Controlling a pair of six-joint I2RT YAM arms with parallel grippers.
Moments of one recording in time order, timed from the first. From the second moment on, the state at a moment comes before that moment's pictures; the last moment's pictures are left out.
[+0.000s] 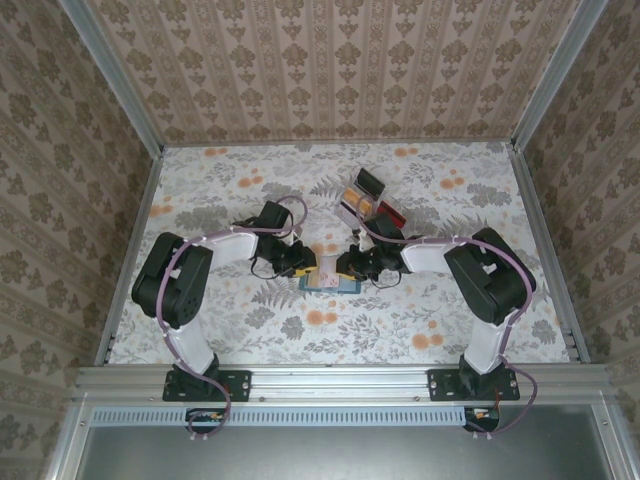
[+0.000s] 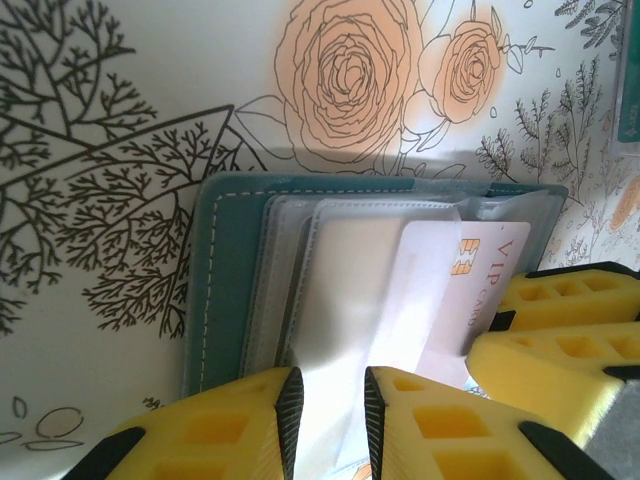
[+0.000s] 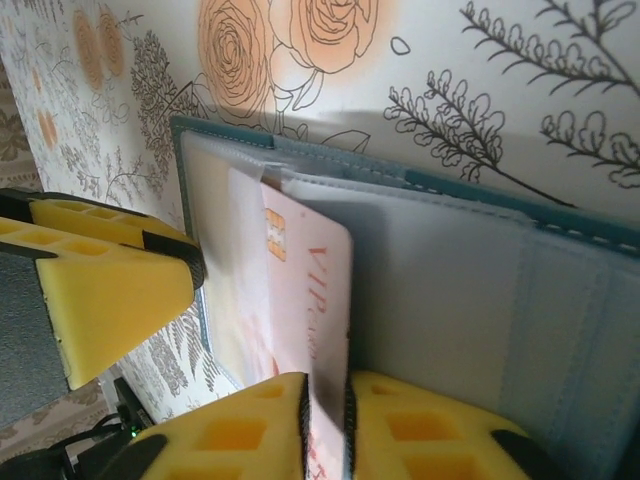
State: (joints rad) left arm -0.51 1.77 0.97 -0.38 0.57 -0.70; right arm 0.52 1.83 0.89 -0.01 -0.59 0.83
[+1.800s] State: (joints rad) left arm -0.56 1.52 0.97 0.05 0.82 -0.90; right arm 0.33 1.43 1.03 -0.28 -0.83 0.81
